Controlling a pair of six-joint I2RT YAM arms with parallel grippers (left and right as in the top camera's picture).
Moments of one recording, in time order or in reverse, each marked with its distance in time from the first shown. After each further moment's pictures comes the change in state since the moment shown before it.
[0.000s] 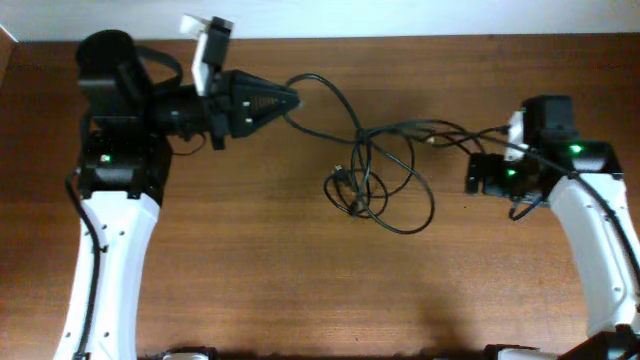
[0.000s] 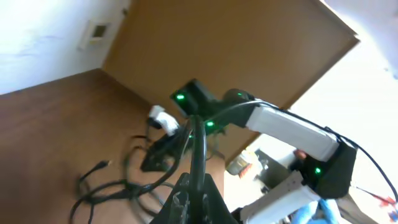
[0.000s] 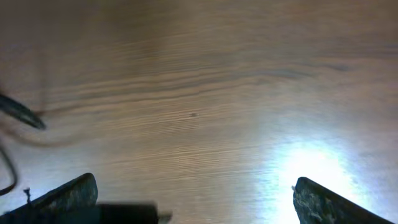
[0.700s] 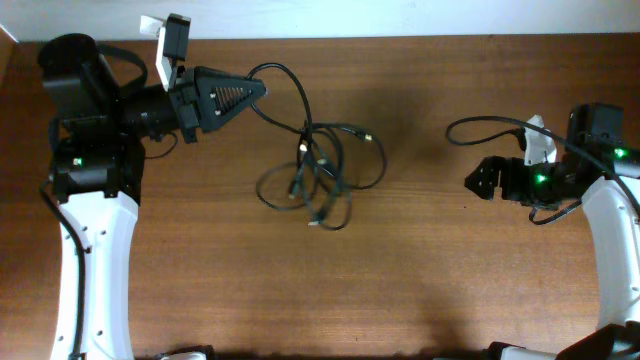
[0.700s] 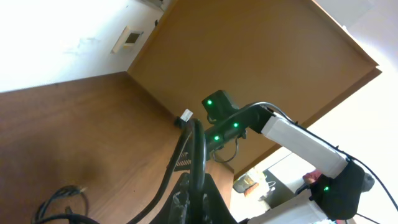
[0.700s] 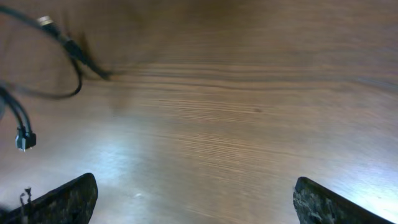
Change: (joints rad) left arm 0.108 0.000 0.000 -0.071 -0.007 -0.010; right arm -0.159 0.001 0.000 -0.055 -0.447 -0.266
